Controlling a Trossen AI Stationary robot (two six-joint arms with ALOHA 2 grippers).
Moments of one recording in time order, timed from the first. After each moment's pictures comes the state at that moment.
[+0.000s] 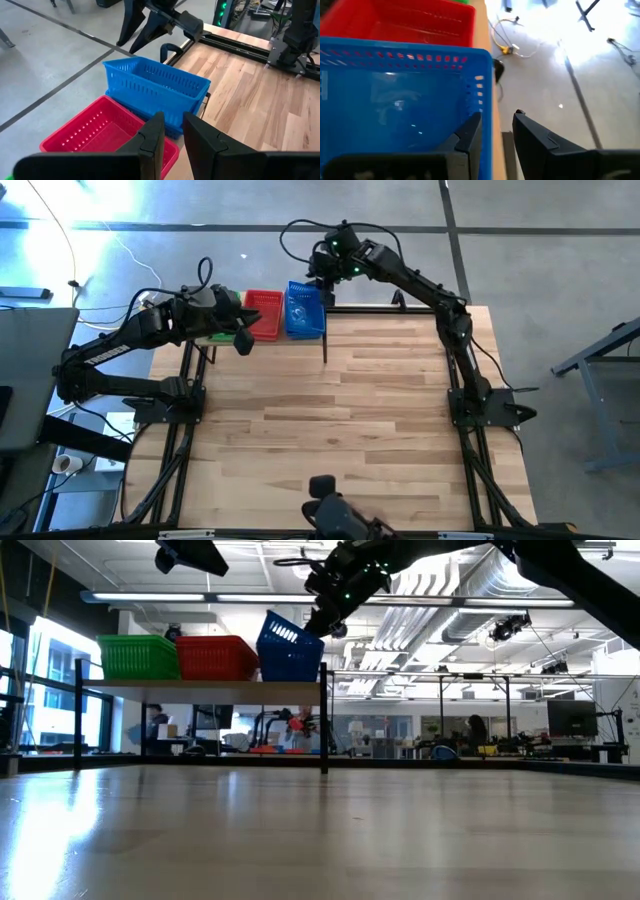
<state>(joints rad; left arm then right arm) 0.50 0.96 1.16 -0.68 -0.20 -0.09 -0.60 2.18 2.31 -0.79 -0.29 -0.56</state>
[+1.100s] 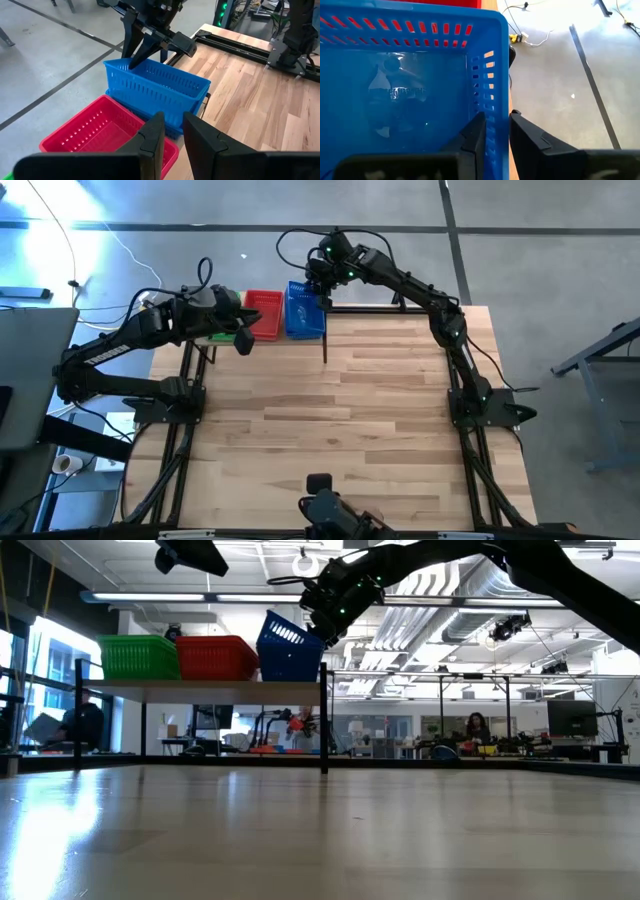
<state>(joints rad) 0.50 0.96 1.16 -0.68 -0.21 -0.10 -0.60 2.24 2.31 -0.80 -0.30 -0.55</state>
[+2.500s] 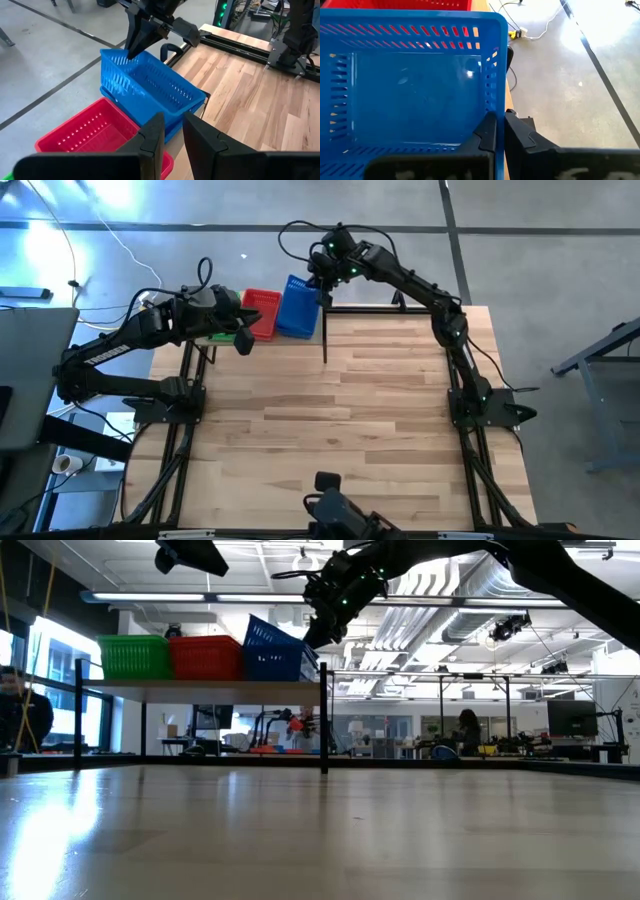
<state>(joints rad) 0.50 0.96 1.16 -0.68 -0.20 -0.10 -0.61 2.23 2.36 -0.85 -0.30 -0.41</state>
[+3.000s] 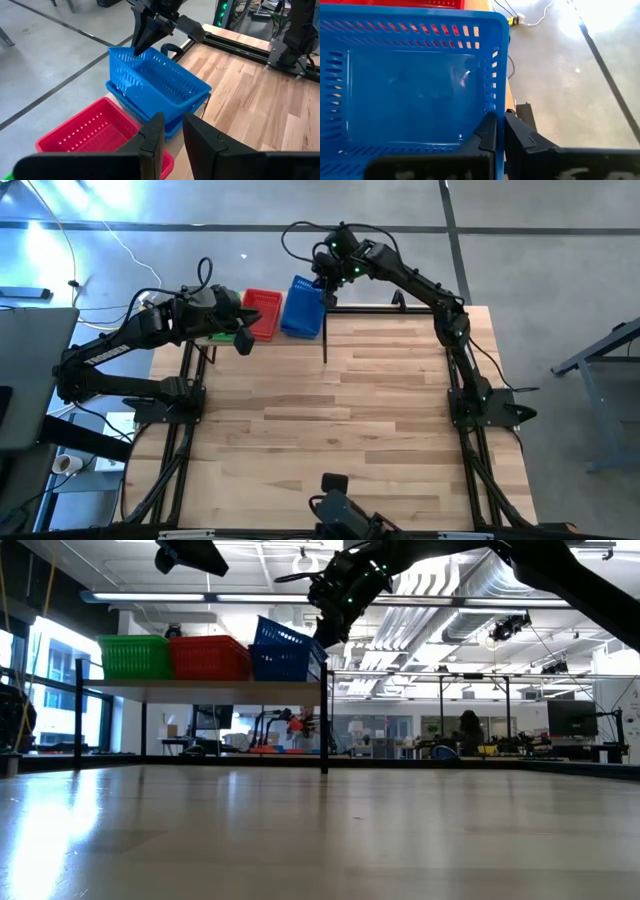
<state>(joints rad) 0.50 0.96 1.16 -0.68 -0.20 -0.10 -0.61 2.21 2.36 -0.93 -0.25 -0.43</state>
